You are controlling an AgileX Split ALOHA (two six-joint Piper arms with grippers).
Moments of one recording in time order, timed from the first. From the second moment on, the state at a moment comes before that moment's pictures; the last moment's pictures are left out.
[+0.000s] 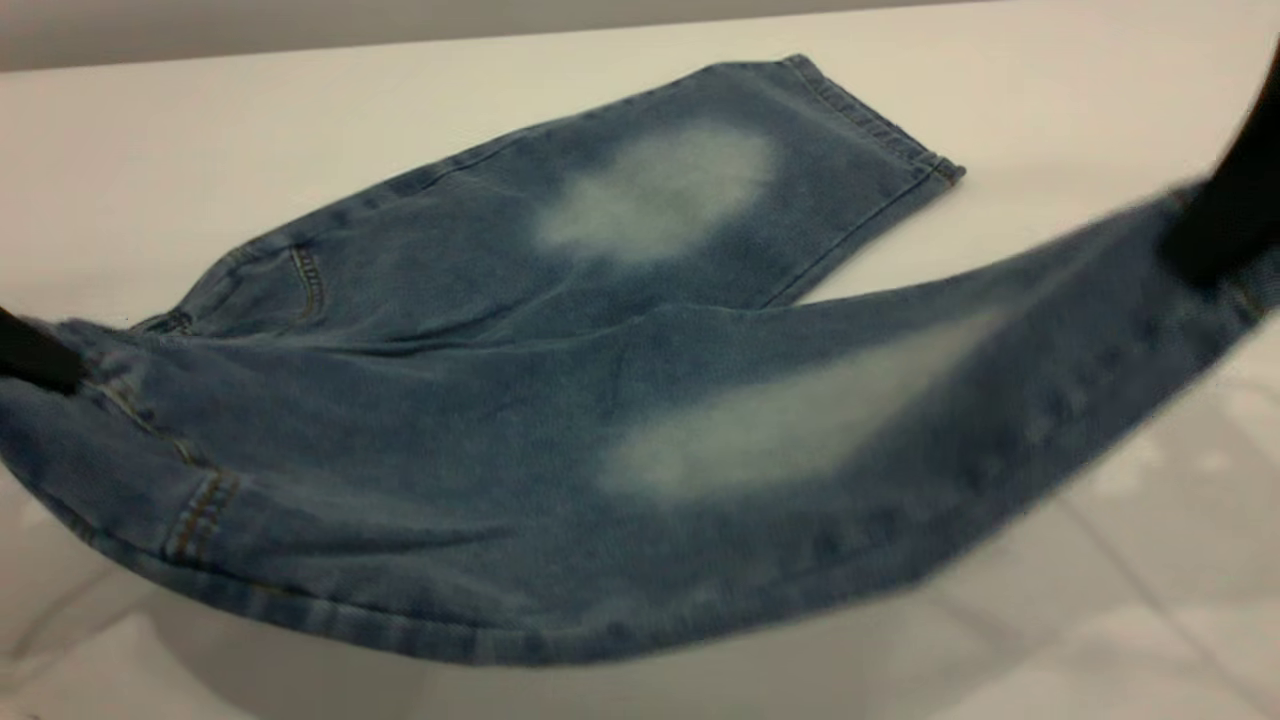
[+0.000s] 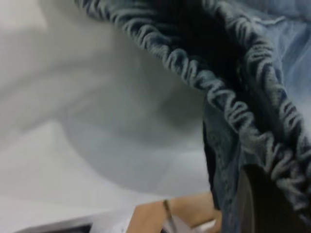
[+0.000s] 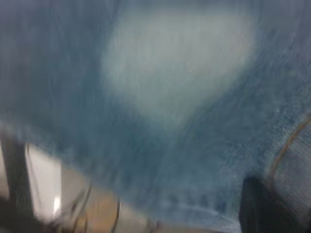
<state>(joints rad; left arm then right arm) 0.39 1.60 -0.52 -1.01 0.92 0.72 0.08 1.47 -0.76 0.72 0.93 -0.50</state>
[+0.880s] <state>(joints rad) 0.39 1.59 -0.52 -1.63 0.88 0.73 0.08 1.81 -1.22 0.80 0.91 -0.41</state>
